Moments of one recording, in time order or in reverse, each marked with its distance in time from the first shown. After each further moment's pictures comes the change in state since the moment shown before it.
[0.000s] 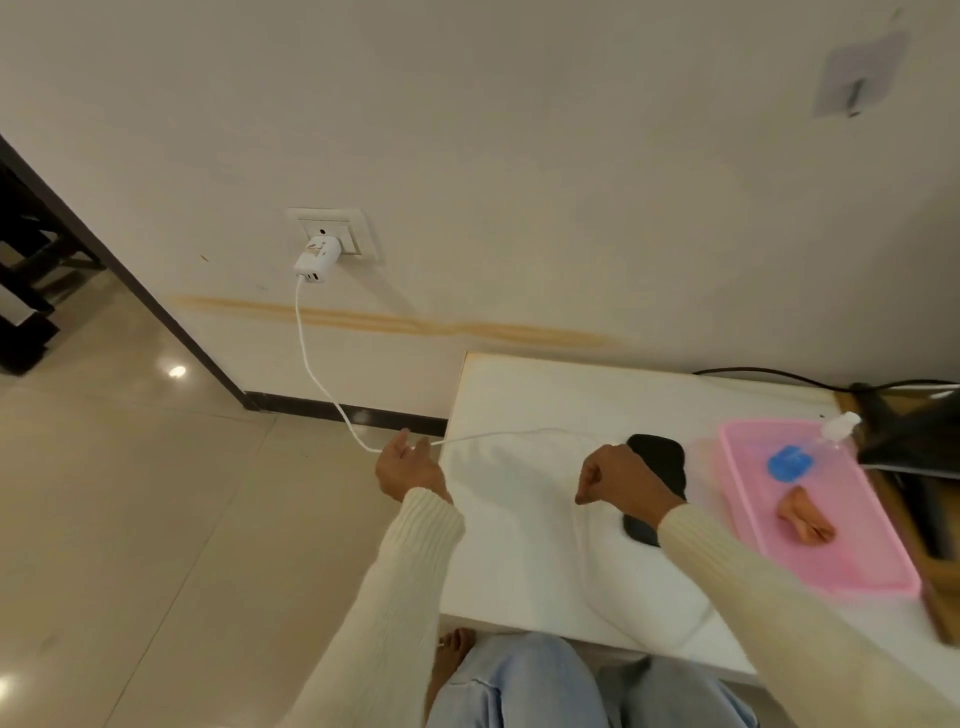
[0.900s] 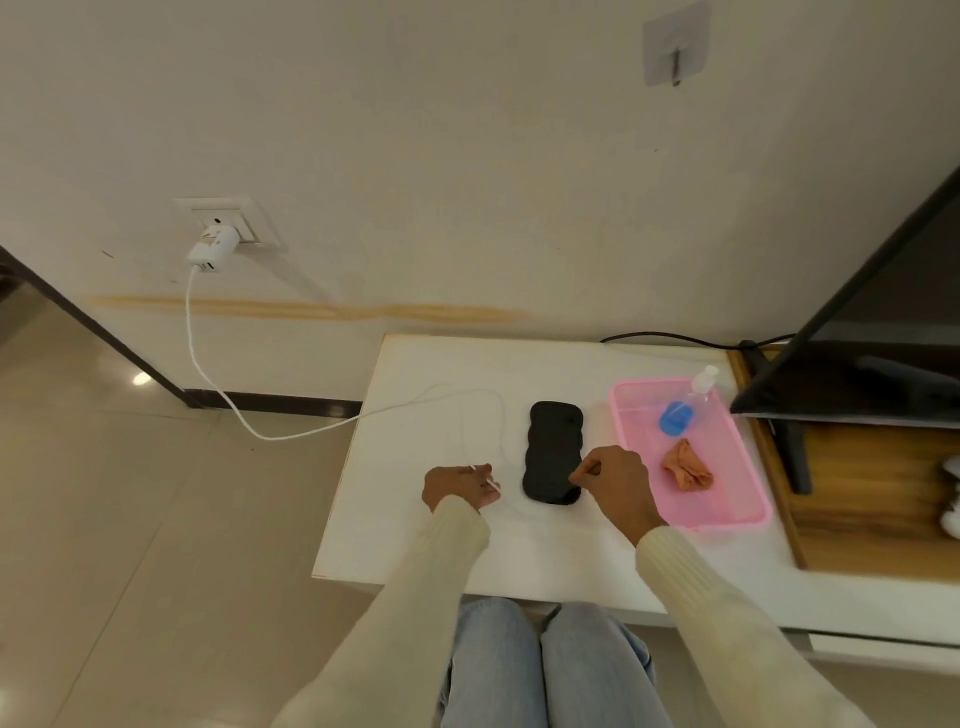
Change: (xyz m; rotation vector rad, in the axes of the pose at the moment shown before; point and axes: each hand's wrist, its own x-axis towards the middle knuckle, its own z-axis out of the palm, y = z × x) left_hand -0.108 -0.102 0.045 0.415 -0.543 -0.350; right_hand -0.085 0.087 -0.021 0.206 0.362 0.195
